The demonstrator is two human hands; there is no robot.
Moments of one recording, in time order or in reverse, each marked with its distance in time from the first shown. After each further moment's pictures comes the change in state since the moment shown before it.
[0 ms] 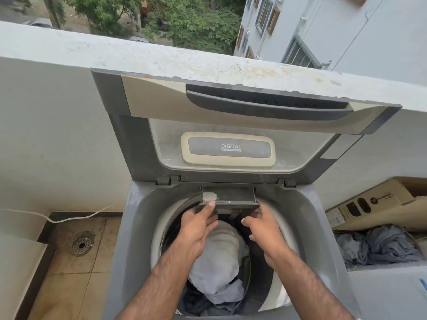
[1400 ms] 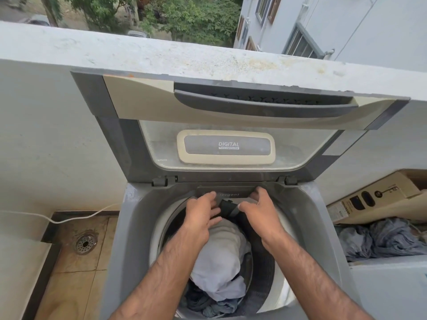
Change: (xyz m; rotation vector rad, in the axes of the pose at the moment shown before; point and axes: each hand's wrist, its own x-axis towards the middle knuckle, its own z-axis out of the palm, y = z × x) left_hand -0.010 0.027 0.033 0.166 0.094 -0.030; right_hand 0.023 -0.022 0.005 -0.111 0.055 -0.086
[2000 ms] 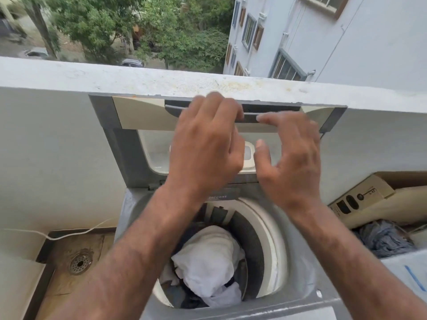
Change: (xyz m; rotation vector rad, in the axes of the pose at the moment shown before) left_hand -0.173 0.118 0.036 1.037 0.231 1.828; right_hand -0.103 -0.113 -0.096 -0.382 0.644 -1.154
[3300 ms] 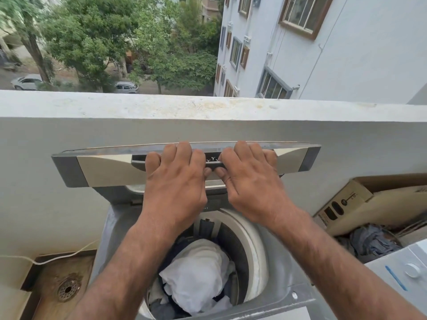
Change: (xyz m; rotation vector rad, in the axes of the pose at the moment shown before) left_hand -0.033 0.019 0.002 0.379 -0.229 -0.031; right_hand -0.007 0.016 -0.024 -0.239 -0.317 -0.157
